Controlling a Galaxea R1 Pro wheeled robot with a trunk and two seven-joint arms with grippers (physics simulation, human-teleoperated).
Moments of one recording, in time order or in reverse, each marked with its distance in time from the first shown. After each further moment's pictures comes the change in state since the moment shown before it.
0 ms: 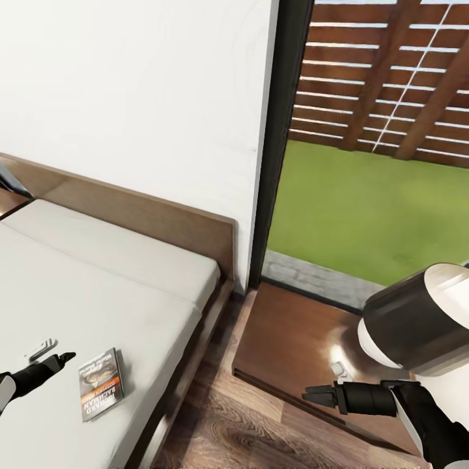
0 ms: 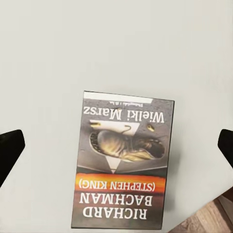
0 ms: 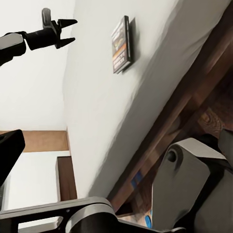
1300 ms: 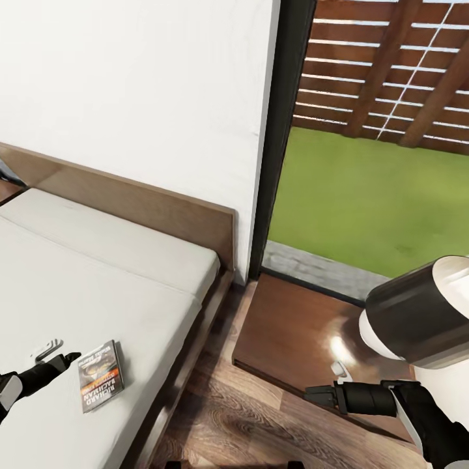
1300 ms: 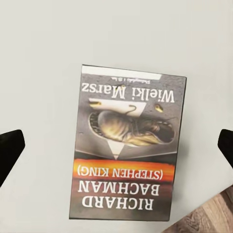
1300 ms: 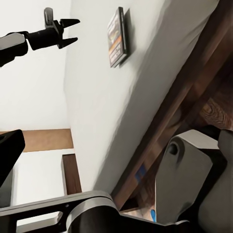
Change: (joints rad) left arm 0.000 -0.020 -0.001 0.000 0.000 -0.001 0.000; right arm 0.000 0.000 0.000 0.000 0.000 0.000 0.002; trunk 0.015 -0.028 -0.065
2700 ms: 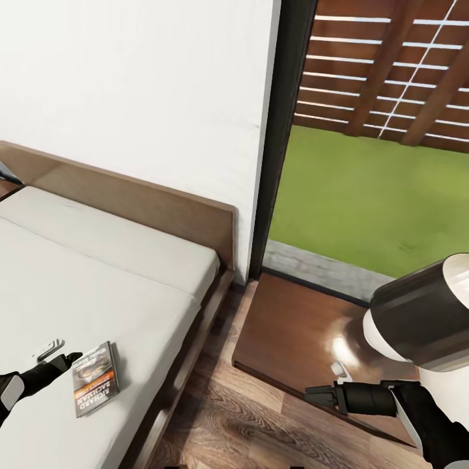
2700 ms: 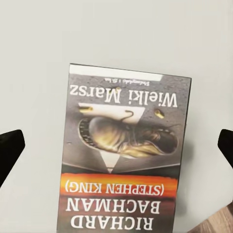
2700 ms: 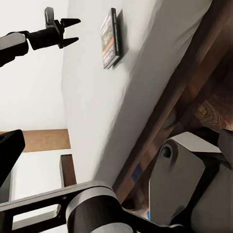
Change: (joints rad) left arm 0.000 -0.006 0.001 0.000 -0.001 0.001 -0.001; right arm 0.000 0.000 0.002 0.000 0.000 0.000 0.000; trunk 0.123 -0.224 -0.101
